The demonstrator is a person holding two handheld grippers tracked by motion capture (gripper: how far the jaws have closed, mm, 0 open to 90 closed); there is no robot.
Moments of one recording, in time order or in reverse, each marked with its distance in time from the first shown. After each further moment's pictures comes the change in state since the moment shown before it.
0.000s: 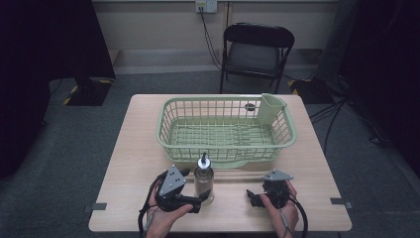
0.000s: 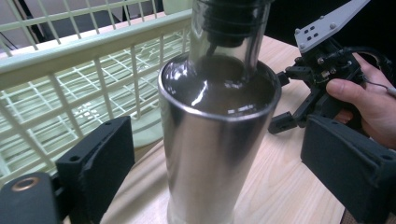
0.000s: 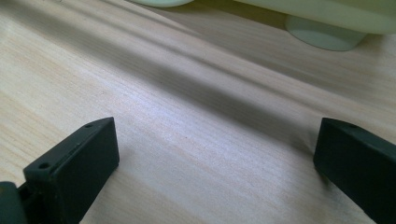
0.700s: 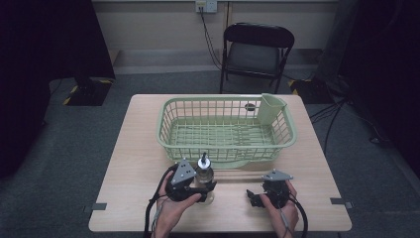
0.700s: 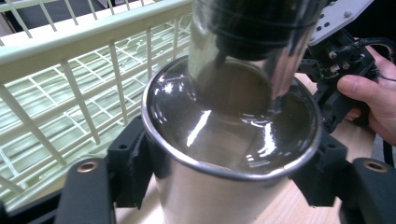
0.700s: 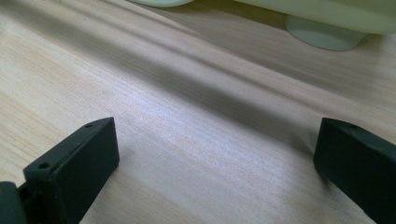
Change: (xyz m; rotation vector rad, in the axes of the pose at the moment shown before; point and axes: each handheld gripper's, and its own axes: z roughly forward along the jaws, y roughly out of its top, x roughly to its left) left arm 0.005 0.007 0.025 0.056 -0.034 0.022; right arm 0.000 0.000 0.000 0.001 0.000 -0.001
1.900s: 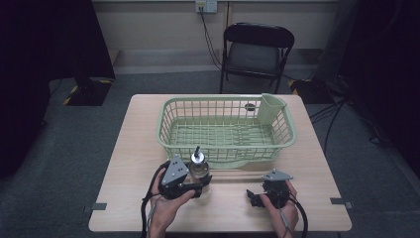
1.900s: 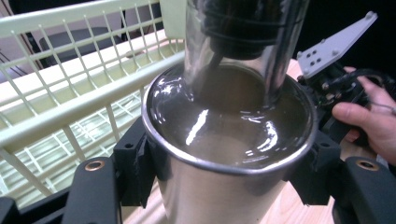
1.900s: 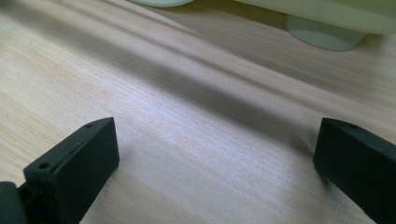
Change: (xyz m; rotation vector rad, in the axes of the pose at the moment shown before) left arm 0.004 0.015 -0.025 -0.102 0.029 0.028; right arm 0.000 0.000 0.000 0.000 0.000 0.000
